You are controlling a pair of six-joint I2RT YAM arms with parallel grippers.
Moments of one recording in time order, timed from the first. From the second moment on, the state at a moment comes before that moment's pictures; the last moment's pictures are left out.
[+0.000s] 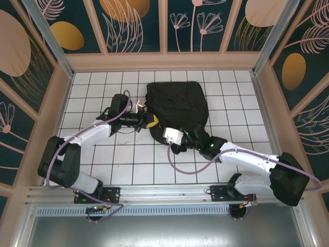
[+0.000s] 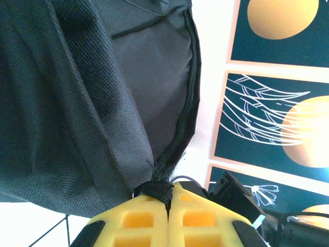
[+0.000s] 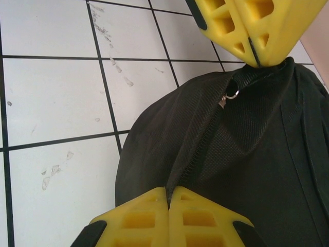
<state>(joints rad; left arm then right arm) -0.39 1.49 0.85 -0.01 0.91 -1.05 0.90 1.19 0.62 -0.05 -0.07 -0.58</state>
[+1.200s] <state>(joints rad) -0.35 1.75 1.23 -0.24 0.55 -0.75 0.99 1.08 0.67 -0.23 -0.03 -0.57</state>
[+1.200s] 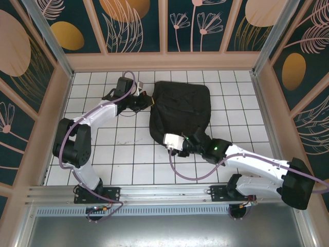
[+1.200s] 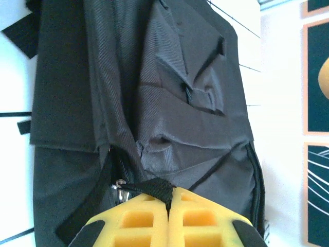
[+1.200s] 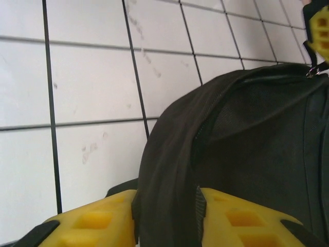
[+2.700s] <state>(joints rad) -0.17 1.30 0.32 0.59 -0.59 -0.19 -0.01 1.10 0.46 0.43 0.23 0.13</state>
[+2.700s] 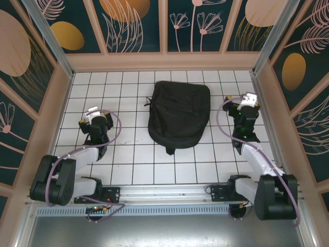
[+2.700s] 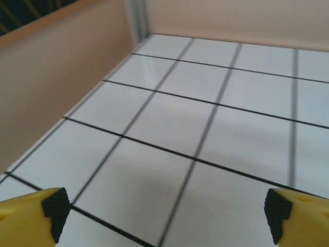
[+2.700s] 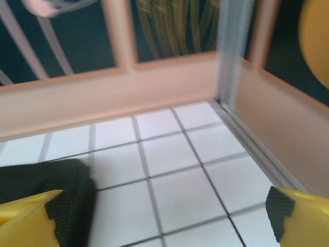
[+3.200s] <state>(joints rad) -0.05 1.53 0.21 1.14 -0.31 -0.09 -0.07 1.53 0.17 1.05 0.02 0.18</state>
